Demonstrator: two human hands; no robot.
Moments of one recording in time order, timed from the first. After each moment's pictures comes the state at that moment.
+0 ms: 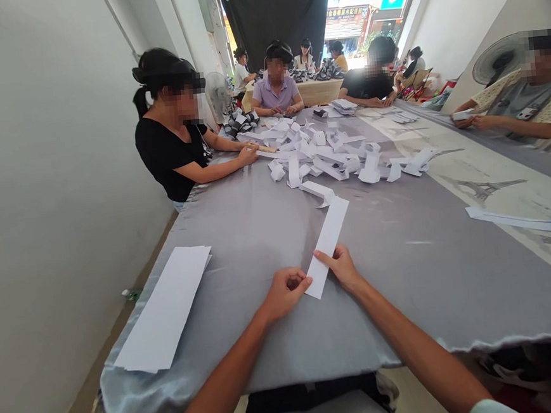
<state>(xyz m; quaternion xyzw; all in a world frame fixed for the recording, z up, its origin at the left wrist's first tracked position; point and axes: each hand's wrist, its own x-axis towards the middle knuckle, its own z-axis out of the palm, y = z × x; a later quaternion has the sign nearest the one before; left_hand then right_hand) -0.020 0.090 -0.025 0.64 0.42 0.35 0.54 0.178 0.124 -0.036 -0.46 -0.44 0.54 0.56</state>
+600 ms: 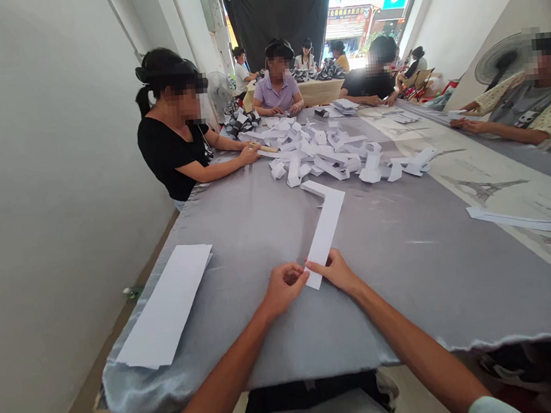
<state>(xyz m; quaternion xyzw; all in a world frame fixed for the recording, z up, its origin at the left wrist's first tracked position) -0.017 0.092 -0.029 0.59 0.45 0.41 0.53 0.170 0.114 -0.030 -0.45 -0.51 0.55 0.48</state>
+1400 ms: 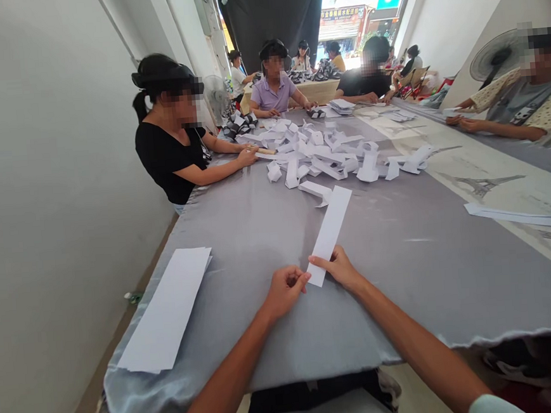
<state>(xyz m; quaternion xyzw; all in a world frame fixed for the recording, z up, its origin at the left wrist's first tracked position) -0.020 0.092 -0.029 0.64 0.45 0.36 0.51 0.178 0.120 -0.034 -0.43 -0.51 0.55 0.51</state>
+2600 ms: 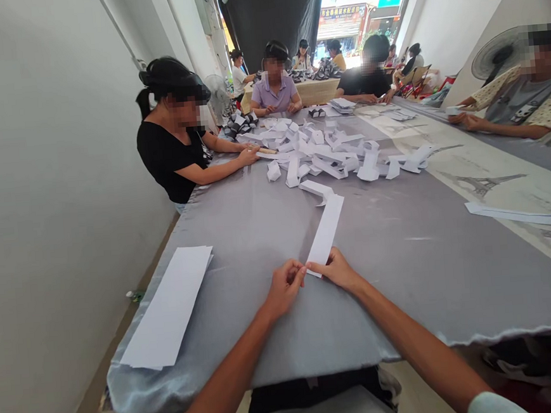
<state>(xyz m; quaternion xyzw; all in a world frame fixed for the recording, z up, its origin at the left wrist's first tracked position) -0.020 0.090 -0.029 0.66 0.43 0.39 0.48 0.175 0.117 -0.033 -0.43 -0.57 0.54 0.44</state>
